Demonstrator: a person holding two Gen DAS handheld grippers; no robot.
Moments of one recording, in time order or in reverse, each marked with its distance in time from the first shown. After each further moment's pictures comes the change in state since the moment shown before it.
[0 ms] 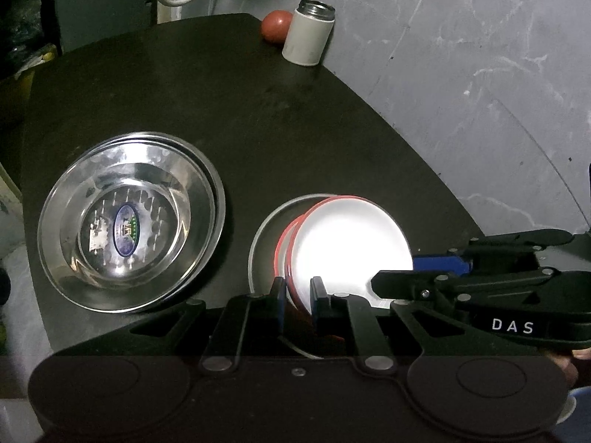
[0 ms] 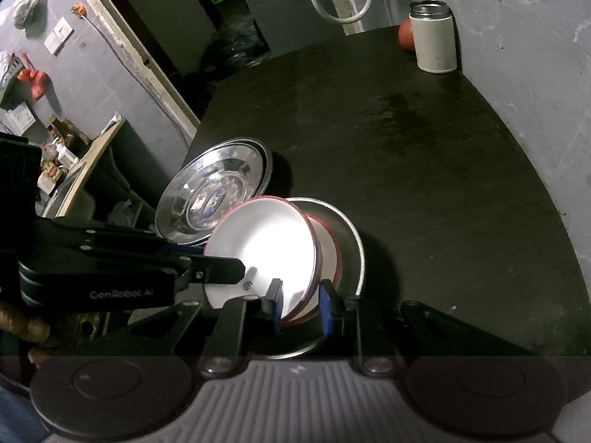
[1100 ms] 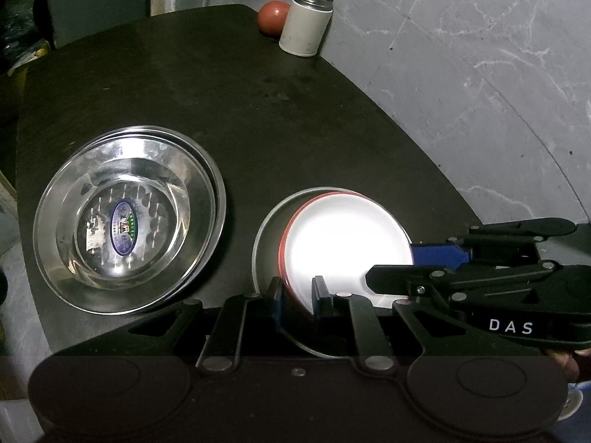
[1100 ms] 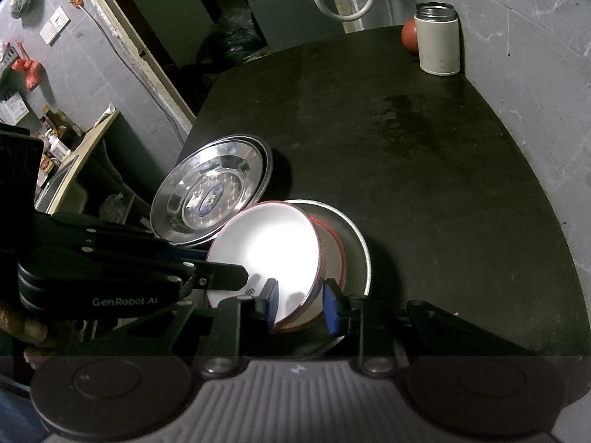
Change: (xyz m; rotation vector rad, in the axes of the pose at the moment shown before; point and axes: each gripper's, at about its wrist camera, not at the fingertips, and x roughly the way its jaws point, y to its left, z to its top) left arm 0.006 0.003 0.003 0.012 0.027 -0.015; right arm 0.004 0.008 0.005 -0.024 0.018 -0.030
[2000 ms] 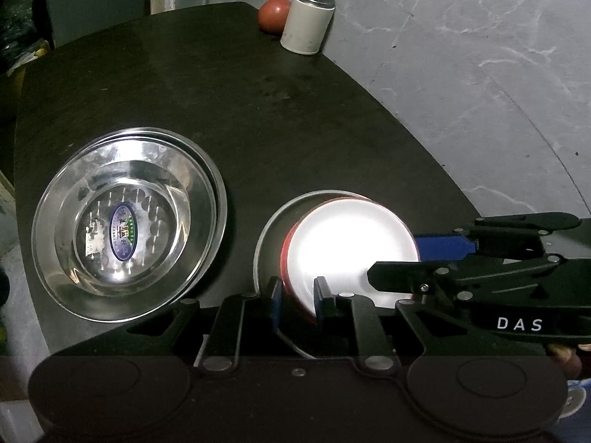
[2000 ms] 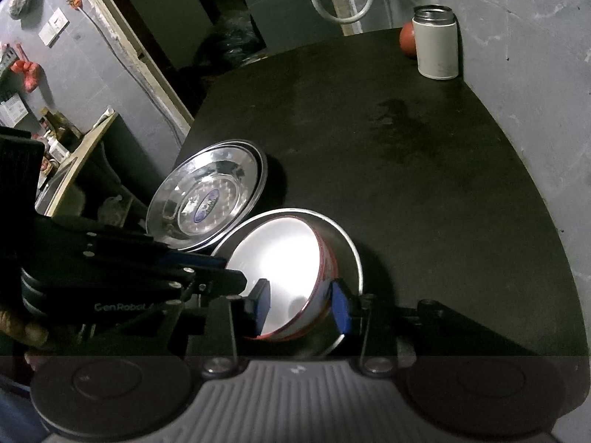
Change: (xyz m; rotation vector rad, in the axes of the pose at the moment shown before) left arm 0.005 0.001 0.003 0.003 0.008 0.006; right arm 0.001 -0.003 0.006 0.001 -0.005 -0.002
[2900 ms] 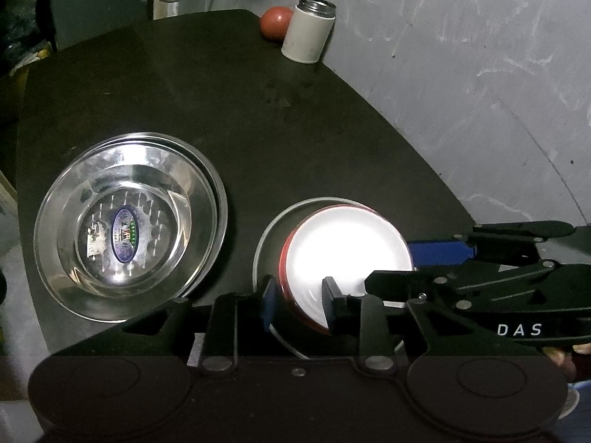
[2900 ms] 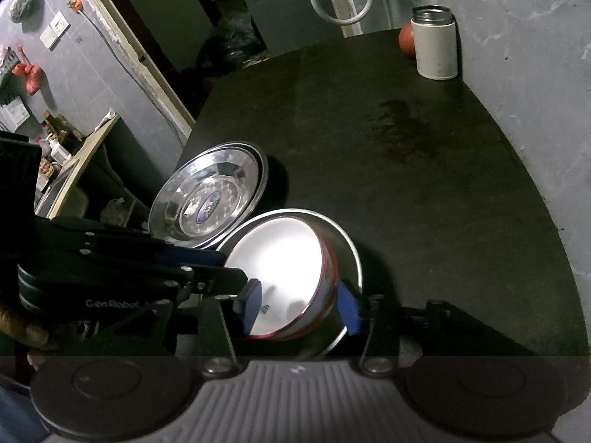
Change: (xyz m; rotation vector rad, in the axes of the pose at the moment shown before) left arm -0.009 0.002 -0.002 -0.020 -0.031 -0.013; right arm -0.003 0.000 -0.003 0.005 -0.009 0.001
